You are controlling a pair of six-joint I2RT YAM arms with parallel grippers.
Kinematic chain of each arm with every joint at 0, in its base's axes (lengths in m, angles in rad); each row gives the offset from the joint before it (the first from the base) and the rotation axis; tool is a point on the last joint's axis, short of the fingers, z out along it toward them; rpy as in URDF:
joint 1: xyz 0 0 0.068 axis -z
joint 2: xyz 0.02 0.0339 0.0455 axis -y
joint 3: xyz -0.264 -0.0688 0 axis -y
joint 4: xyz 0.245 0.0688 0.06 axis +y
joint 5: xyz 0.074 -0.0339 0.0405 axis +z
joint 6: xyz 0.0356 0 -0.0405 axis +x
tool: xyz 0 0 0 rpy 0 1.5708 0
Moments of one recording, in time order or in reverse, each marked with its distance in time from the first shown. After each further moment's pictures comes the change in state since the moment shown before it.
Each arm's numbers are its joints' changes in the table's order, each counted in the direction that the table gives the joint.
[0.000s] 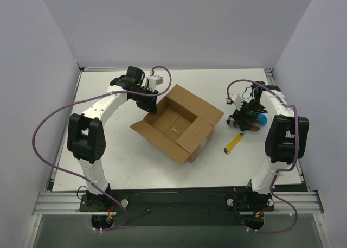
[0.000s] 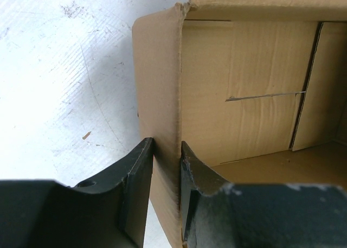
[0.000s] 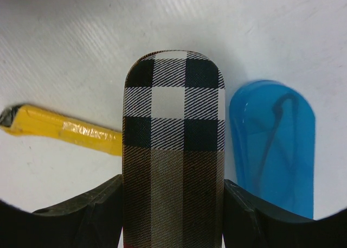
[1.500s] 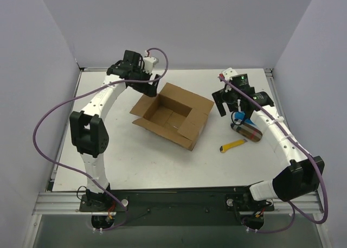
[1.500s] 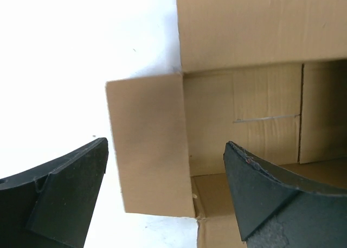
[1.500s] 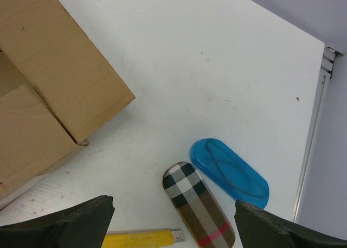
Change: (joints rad) left arm -0.023 -0.096 0.278 0.031 0.238 0.000; right arm -0.394 0.413 -0.056 -0.249 -0.467 0.905
